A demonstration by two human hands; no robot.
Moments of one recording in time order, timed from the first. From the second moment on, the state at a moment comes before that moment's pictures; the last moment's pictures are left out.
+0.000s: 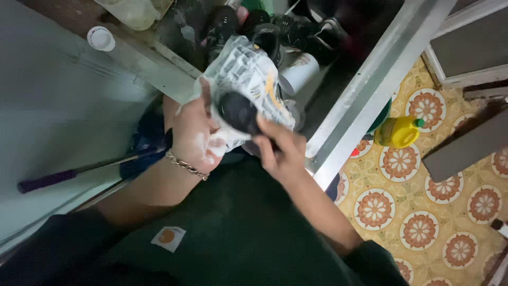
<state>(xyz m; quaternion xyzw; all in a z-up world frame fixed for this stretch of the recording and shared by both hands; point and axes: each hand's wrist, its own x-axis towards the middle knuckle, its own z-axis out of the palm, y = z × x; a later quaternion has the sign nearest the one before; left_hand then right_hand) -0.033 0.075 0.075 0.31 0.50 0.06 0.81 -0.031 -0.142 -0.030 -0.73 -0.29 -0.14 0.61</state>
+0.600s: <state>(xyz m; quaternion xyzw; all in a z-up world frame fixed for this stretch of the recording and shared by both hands) -0.040 0.070 0.052 0.34 0.58 0.06 0.73 0.008 -0.206 -0.052 -0.77 -0.36 -0.19 0.49</state>
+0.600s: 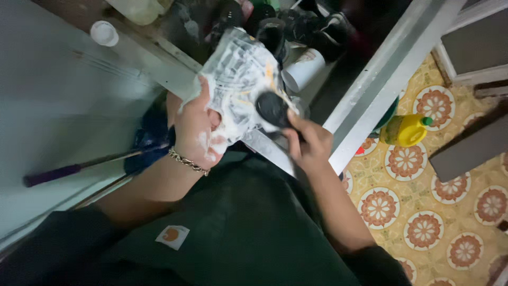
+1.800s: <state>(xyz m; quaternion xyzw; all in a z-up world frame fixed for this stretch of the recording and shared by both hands) -0.057 0.071 0.091 0.30 0.56 0.07 0.77 0.012 -0.174 -0.025 -0.77 -0.31 -0.20 0.52</state>
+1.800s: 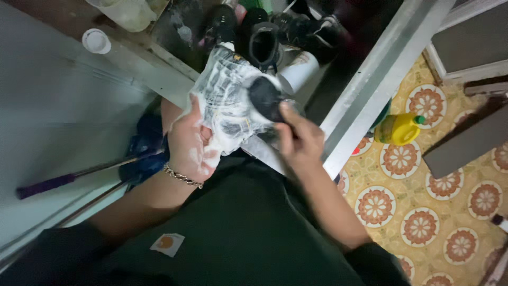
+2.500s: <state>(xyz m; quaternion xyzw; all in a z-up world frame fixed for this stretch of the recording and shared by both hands) -0.034 0.164 0.053 0.25 0.48 0.16 0.83 0.180 -0.229 -0.167 -0.96 -0.09 0.13 -0.23</state>
